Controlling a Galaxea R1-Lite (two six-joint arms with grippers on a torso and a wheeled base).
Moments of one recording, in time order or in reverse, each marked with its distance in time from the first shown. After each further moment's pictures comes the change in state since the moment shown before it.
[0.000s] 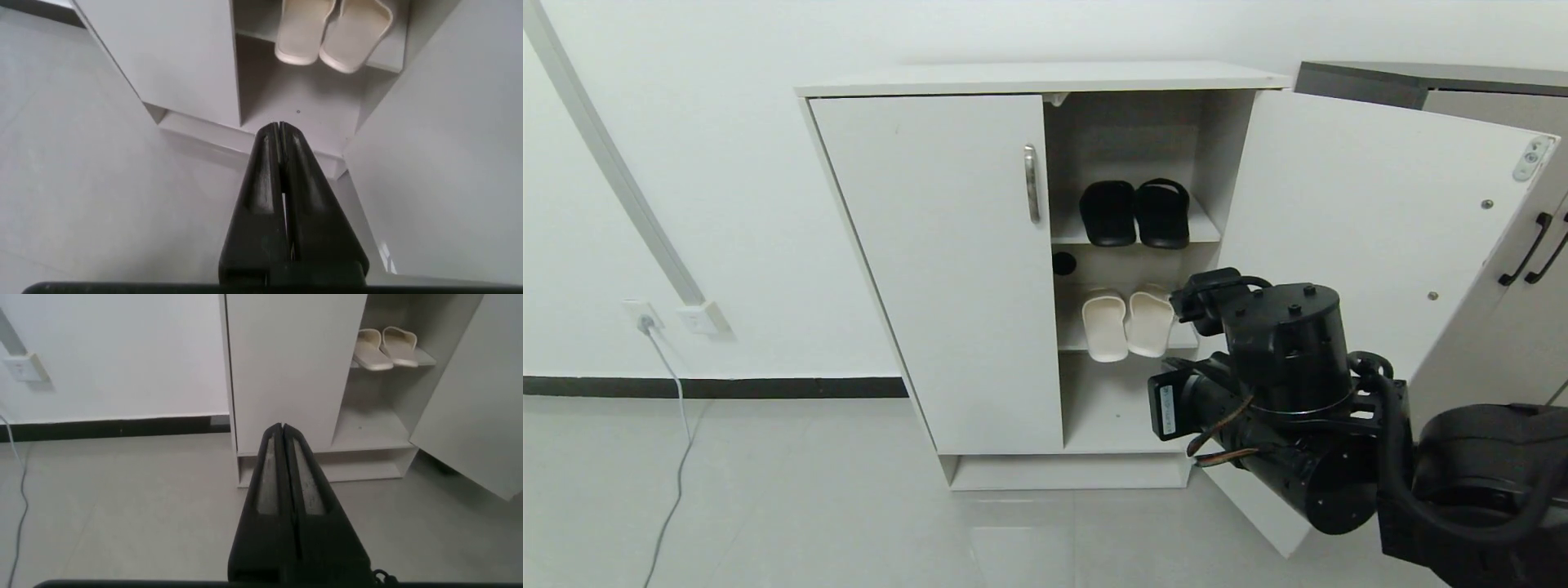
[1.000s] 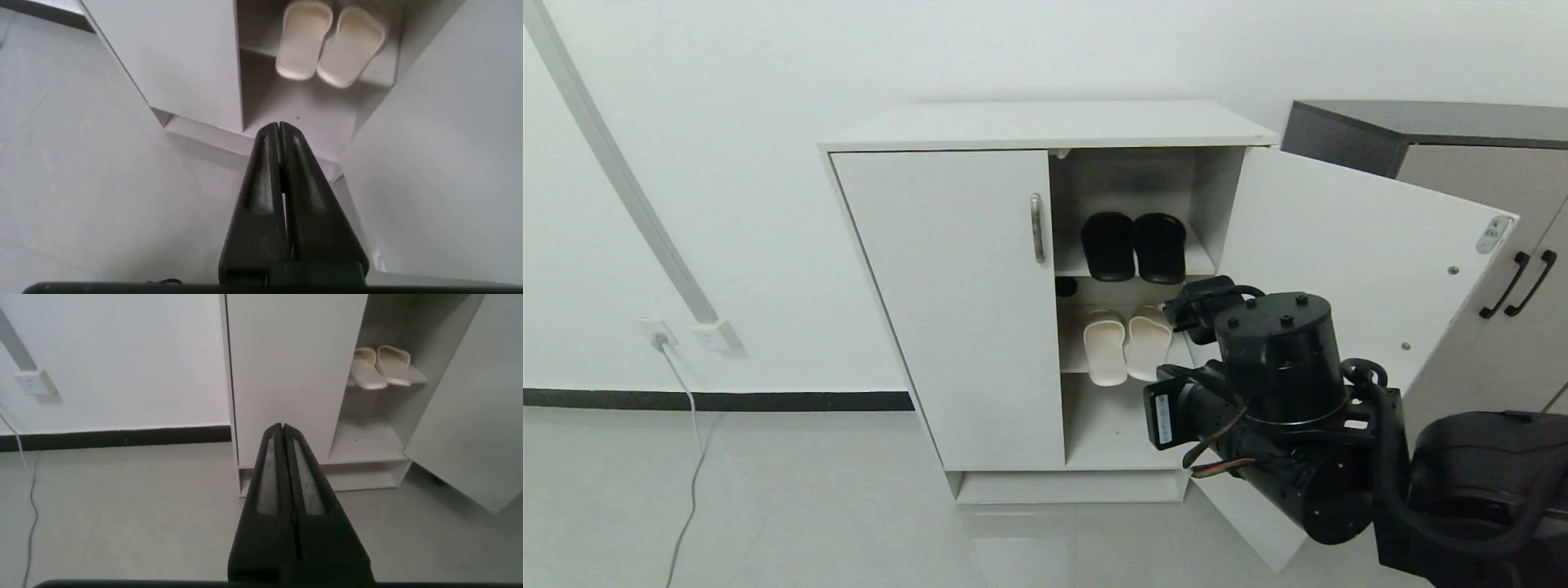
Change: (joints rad) left arm -0.001 0.000 0.000 0.000 0.000 0.000; right arm 0.001 0.003 0.010 -0.001 0.001 0.000
